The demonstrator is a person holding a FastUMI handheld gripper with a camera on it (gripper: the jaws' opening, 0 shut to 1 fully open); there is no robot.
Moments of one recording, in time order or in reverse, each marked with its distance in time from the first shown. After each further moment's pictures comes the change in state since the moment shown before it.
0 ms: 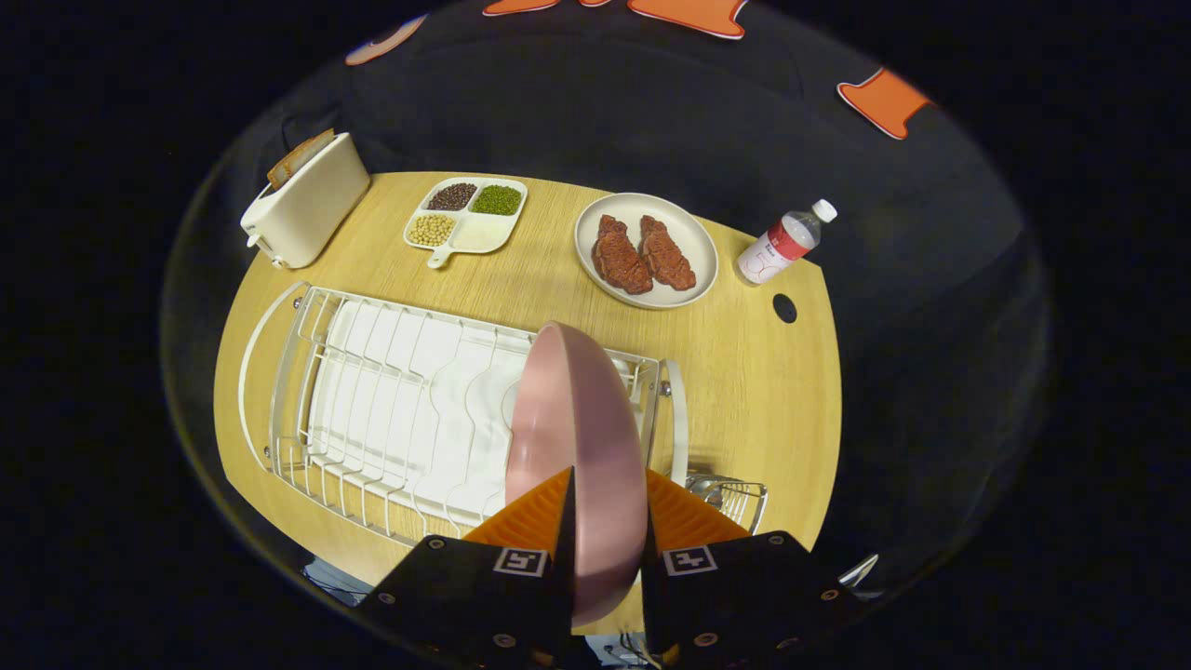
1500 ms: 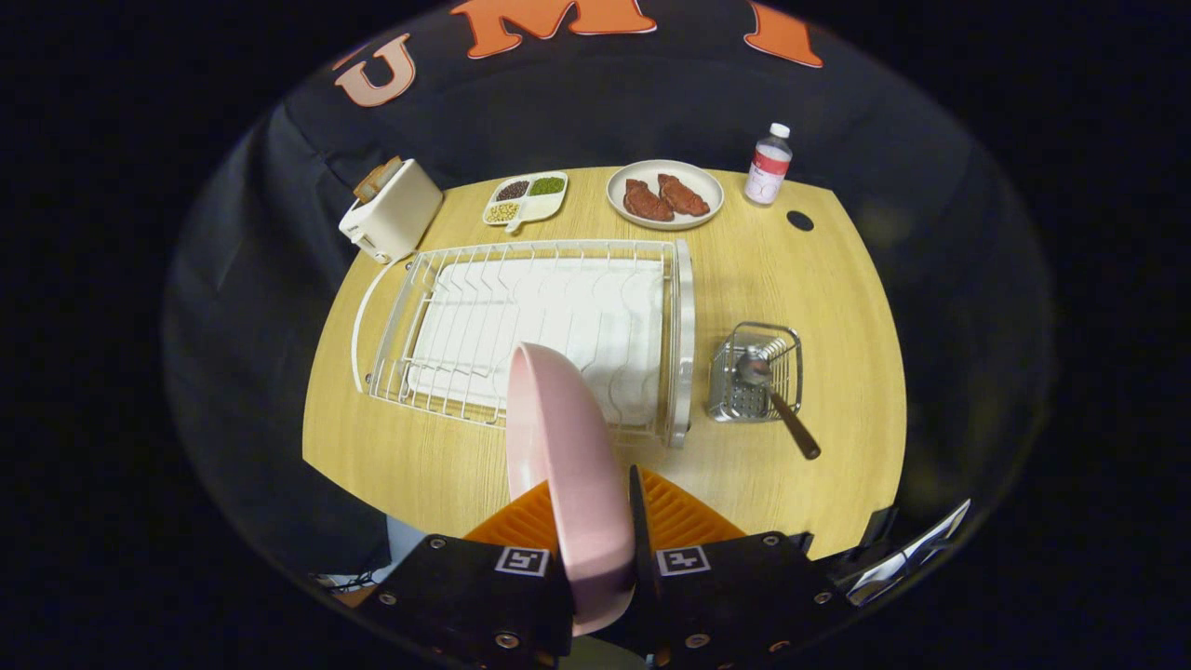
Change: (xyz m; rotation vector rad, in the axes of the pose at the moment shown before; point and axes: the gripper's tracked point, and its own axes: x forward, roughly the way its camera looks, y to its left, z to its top) arm -0.077 0.015 -0.160 0.211 0.009 0.360
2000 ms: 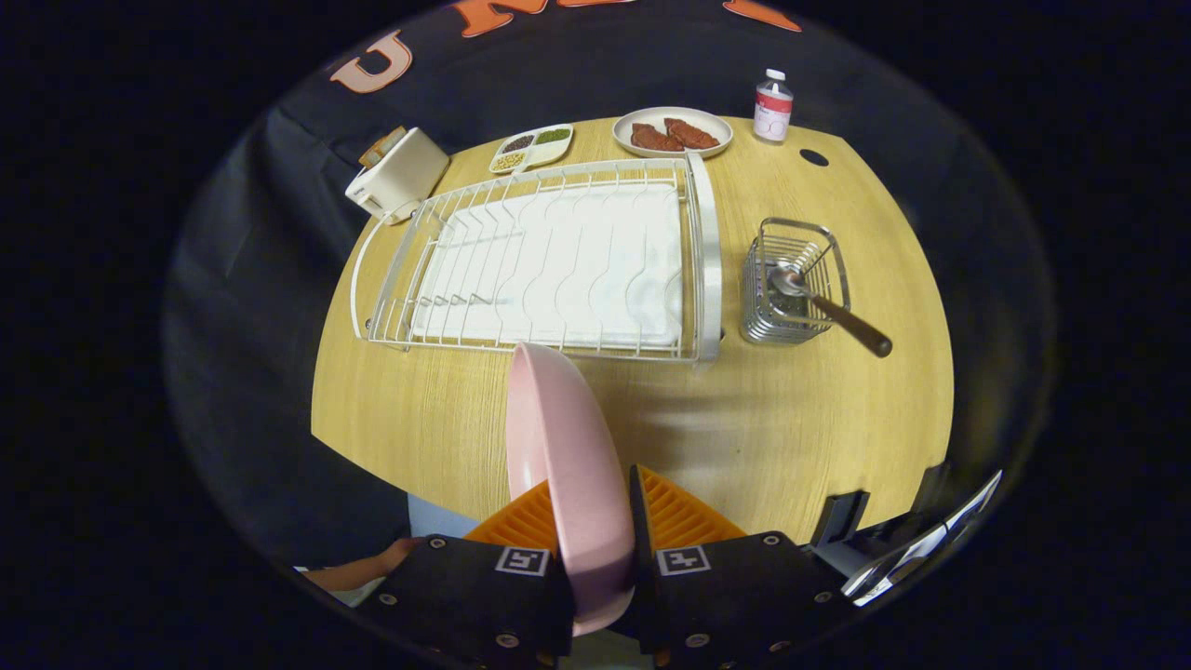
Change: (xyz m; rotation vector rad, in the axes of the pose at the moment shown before) arm 0.035 0.009 -0.073 0.021 0.077 0.073
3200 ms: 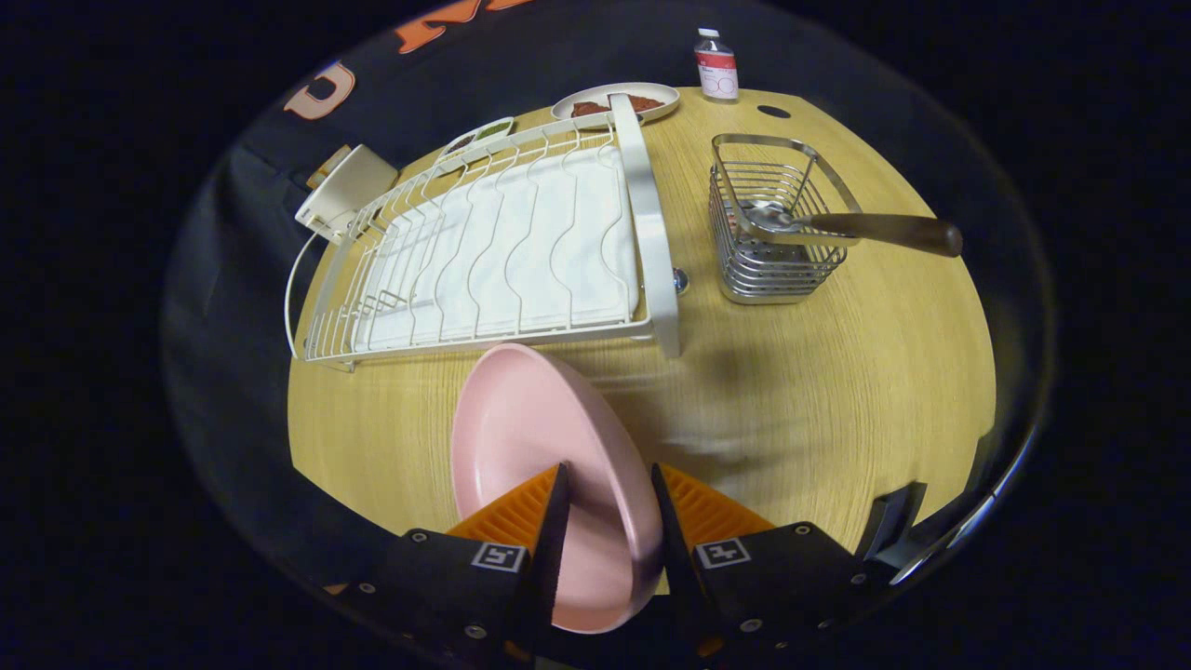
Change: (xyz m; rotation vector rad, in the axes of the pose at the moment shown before) arm 0.078 -0.048 -0.009 0.098 -0.079 -0.062
